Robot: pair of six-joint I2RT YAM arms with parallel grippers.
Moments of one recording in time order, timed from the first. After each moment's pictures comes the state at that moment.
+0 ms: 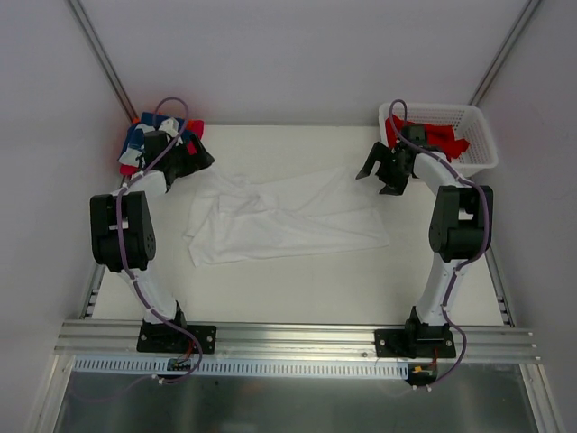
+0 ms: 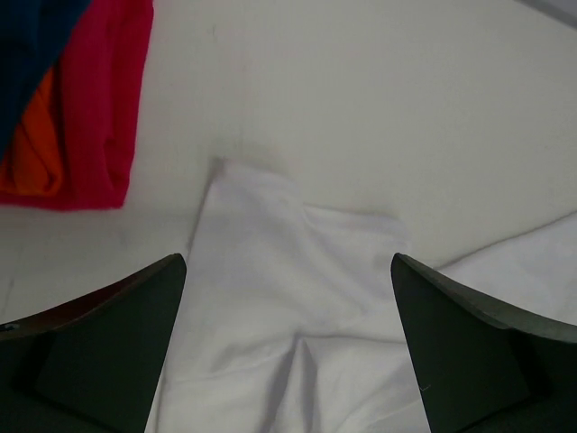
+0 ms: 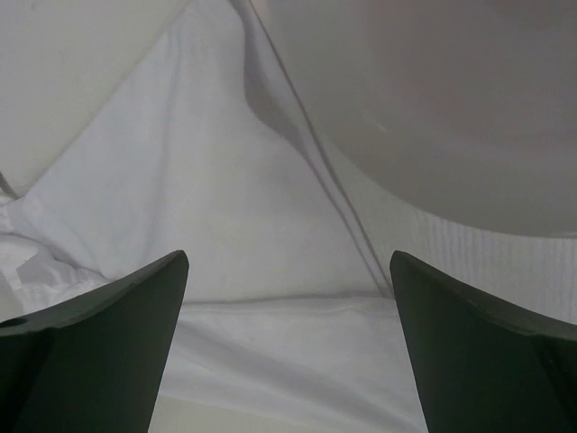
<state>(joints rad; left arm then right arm) 0.08 1.82 1.14 0.06 0.28 -0.33 0.05 2.00 1.53 -0.59 -0.29 0.48</state>
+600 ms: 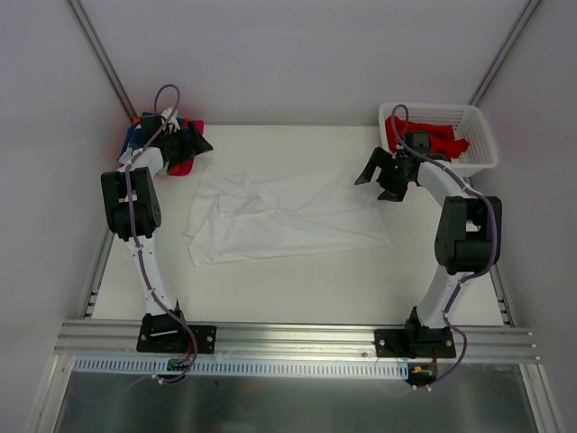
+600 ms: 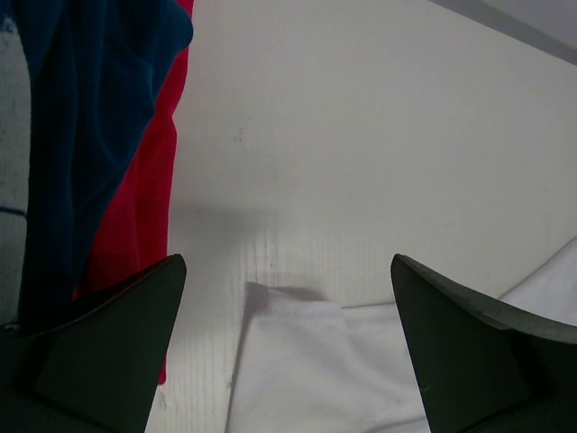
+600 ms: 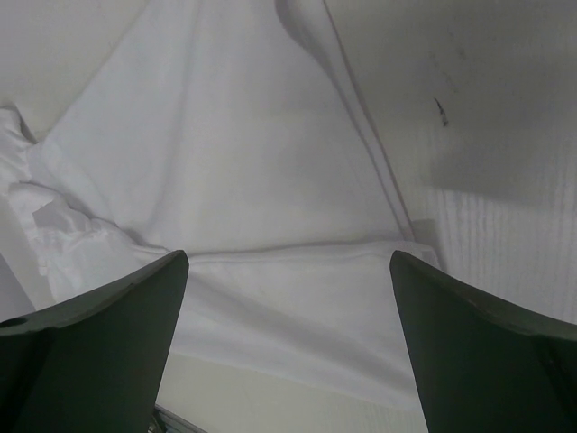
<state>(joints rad) 0.18 2.21 1.64 -0.09 0.51 -0.32 0.05 1.89 1.39 -0.55 -0.38 0.47</state>
